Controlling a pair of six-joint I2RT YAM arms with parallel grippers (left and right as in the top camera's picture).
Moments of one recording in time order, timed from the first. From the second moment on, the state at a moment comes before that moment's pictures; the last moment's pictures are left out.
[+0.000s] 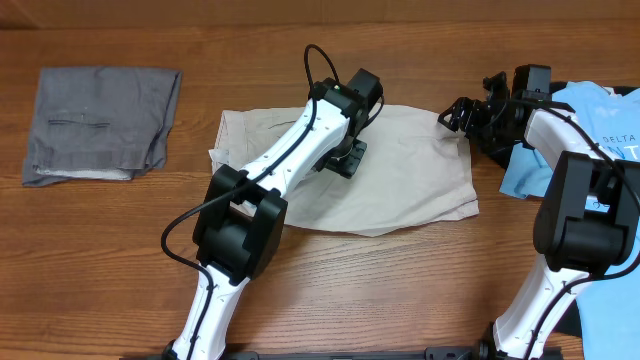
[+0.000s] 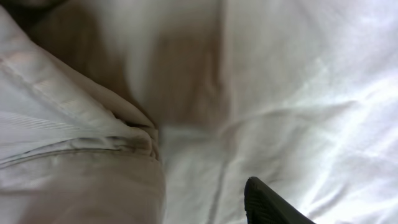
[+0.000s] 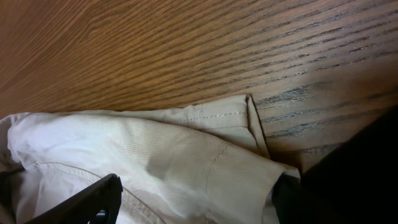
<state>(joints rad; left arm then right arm) -0.60 2.29 1.97 -1.20 -0.04 -0.17 -0.18 2.12 1.43 -0.50 -0.52 0.20</state>
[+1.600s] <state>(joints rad) -0.70 2.29 1.90 -1.13 -0.17 -0.21 -0.18 2.12 1.44 -0.54 -0.53 0.20</state>
